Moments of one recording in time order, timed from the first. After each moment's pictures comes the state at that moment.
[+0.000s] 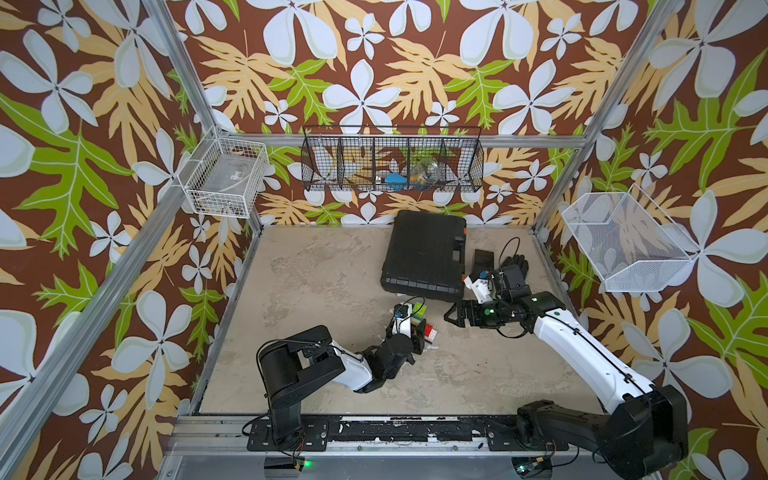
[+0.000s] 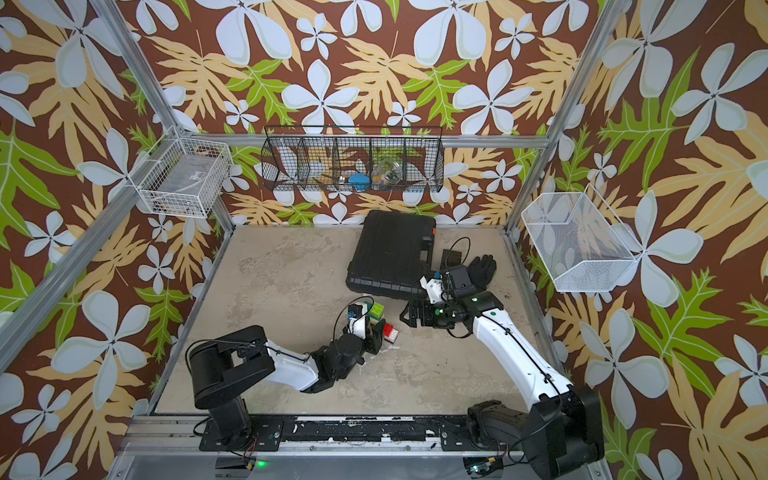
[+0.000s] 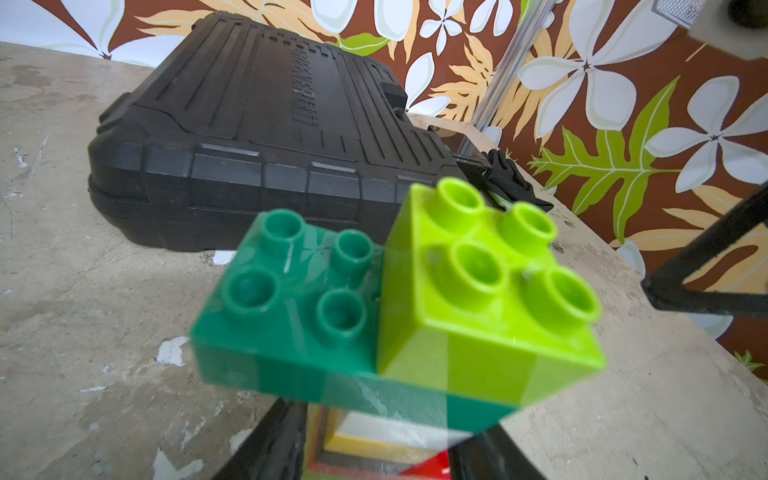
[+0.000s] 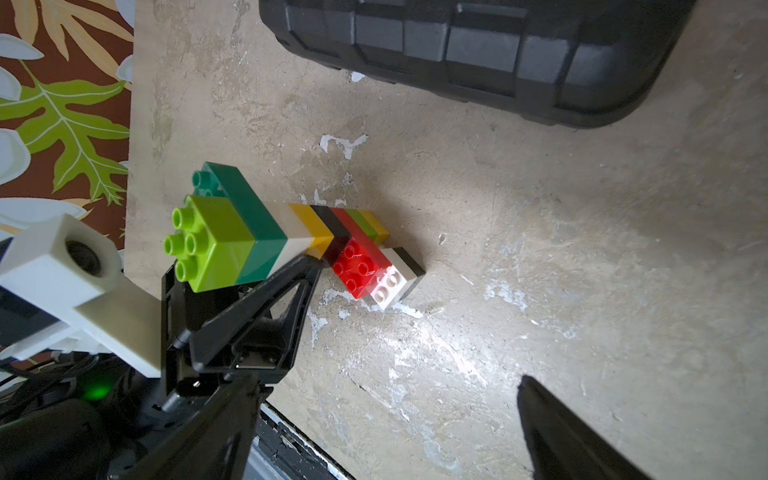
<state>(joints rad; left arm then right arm) -1.08 1.80 0.59 0.92 -0.57 -0.49 0.27 1.23 0.94 -0.77 -0.46 0.28</state>
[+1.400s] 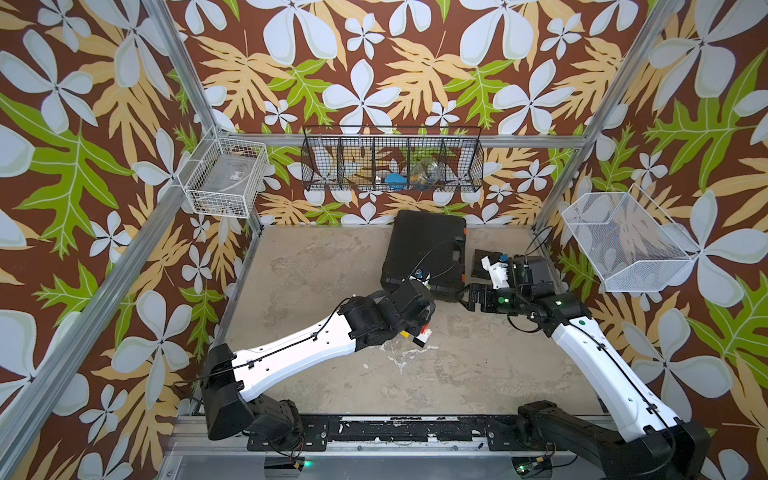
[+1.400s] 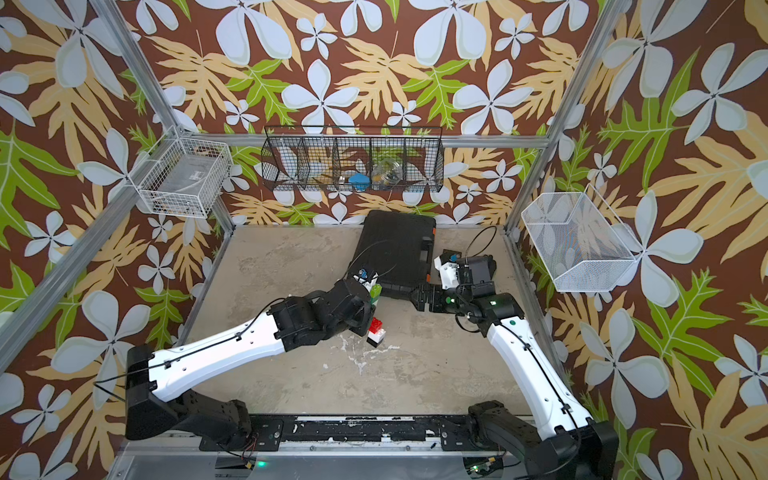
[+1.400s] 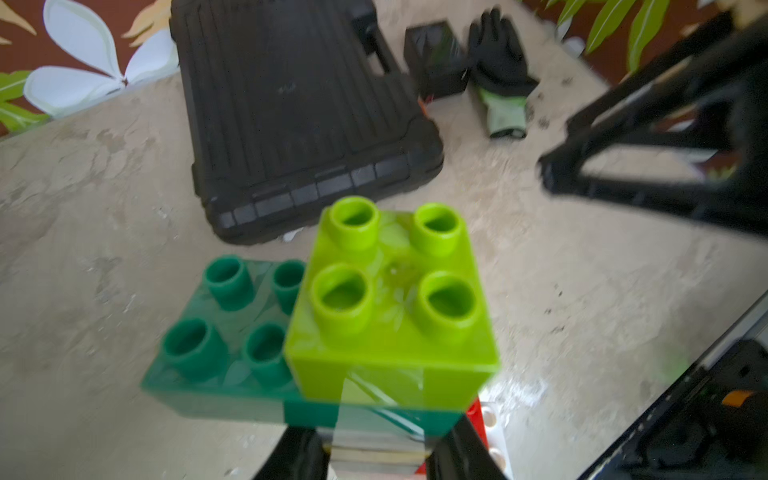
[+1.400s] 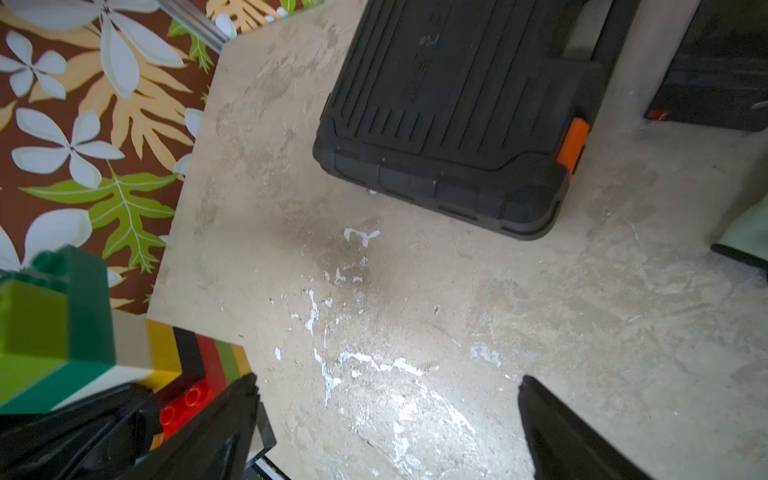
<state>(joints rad) -1.04 1.47 1.39 -0.81 -0.34 -0.38 0.19 1.11 1.02 -0.70 -0.43 0.32</state>
